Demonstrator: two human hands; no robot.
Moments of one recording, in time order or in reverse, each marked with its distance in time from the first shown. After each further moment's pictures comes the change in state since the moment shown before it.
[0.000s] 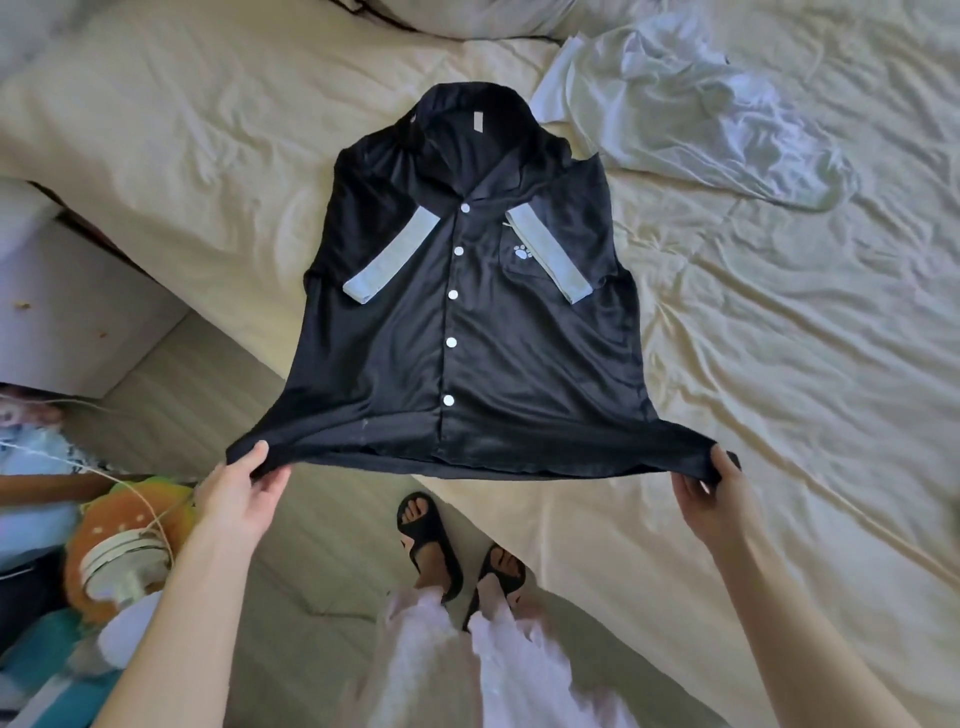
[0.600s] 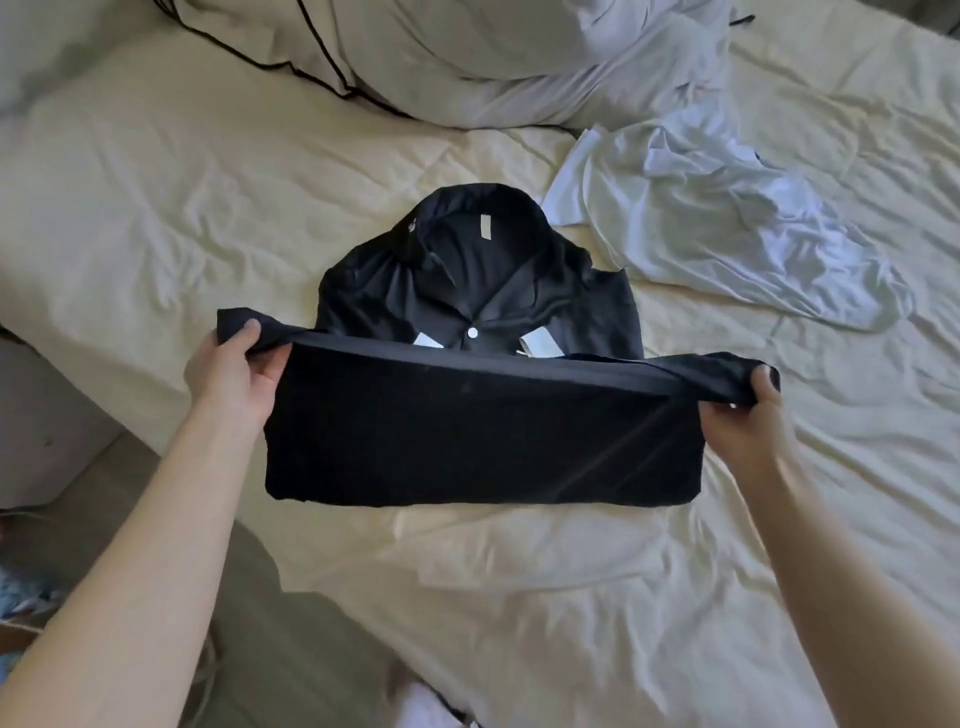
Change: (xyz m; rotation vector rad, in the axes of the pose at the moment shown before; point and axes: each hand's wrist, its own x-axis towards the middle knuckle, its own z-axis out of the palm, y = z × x) left_hand 0.104 0.151 0.276 -0.073 -0.187 0.251; right_hand 0.101 -0.085 0.274 0.104 0.248 -0.486
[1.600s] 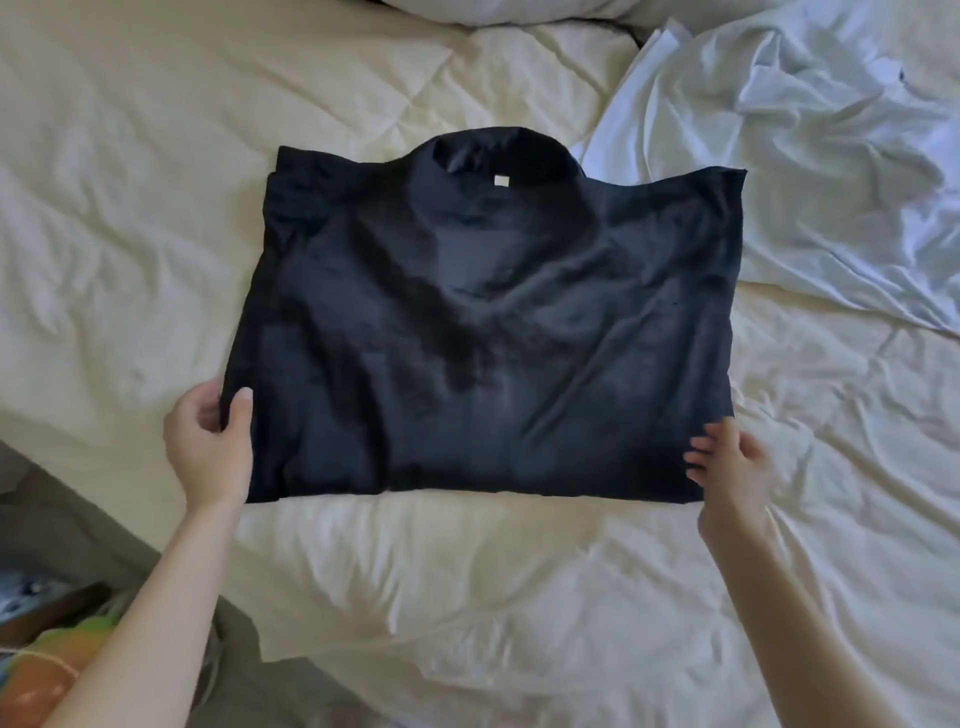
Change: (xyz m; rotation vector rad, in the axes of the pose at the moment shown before) left_hand 0.104 -0.075 -0.021 1.020 0.147 0.328; right_hand 0.007 0.091 0.054 -0.734 -0.212 -0.027
